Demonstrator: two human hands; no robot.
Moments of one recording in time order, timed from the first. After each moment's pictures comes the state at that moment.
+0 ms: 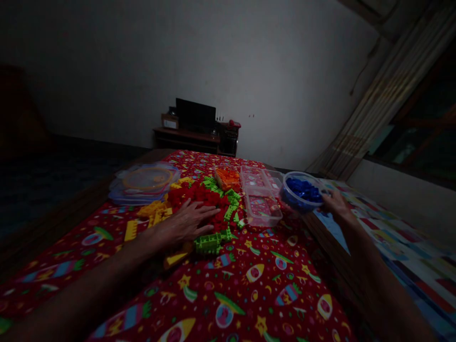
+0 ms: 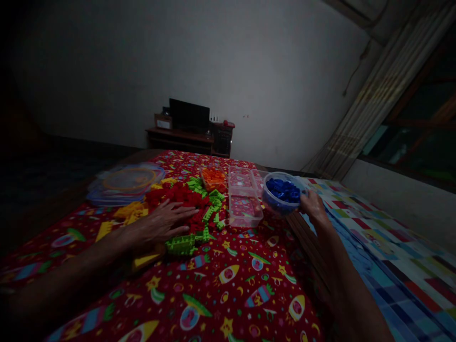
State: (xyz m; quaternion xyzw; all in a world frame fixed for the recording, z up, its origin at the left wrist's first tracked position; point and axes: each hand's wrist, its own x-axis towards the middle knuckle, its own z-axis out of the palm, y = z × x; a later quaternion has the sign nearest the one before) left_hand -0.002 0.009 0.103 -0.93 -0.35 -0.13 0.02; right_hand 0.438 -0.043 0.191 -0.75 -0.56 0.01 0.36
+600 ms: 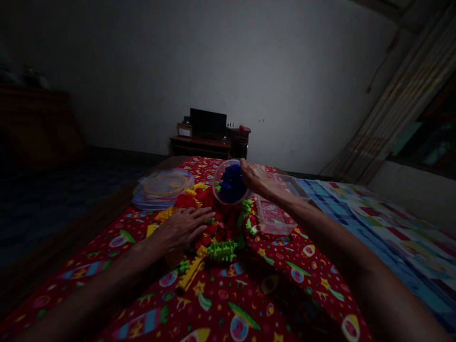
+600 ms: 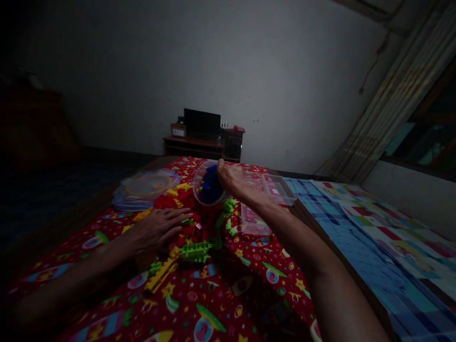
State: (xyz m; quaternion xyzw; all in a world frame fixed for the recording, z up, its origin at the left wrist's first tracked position) left_hand -0.045 -0.004 0.105 -0.90 -0.38 -0.17 0.08; right_hand 0.197 0.047 0.241 -0.56 -0.81 -0.17 0.07
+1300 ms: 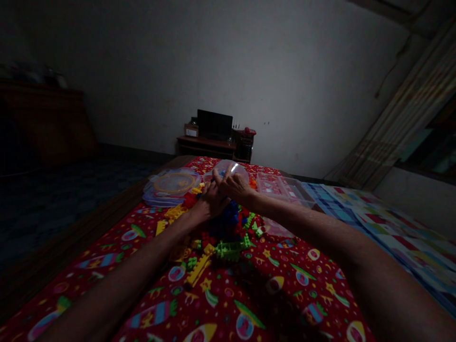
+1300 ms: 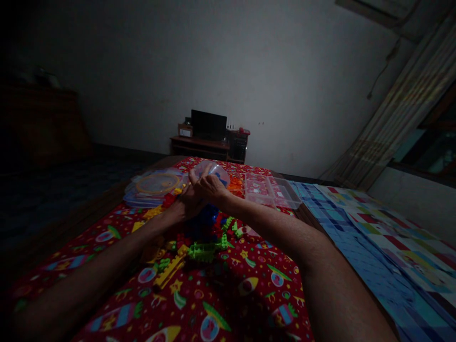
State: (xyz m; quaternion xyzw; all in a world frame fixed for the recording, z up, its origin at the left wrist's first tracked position) left_hand 0.004 0.057 0.117 -0.86 -0.39 -0.32 0.11; right_hand 0.136 0.047 0.202 -0.39 -0.89 -0.22 0.07
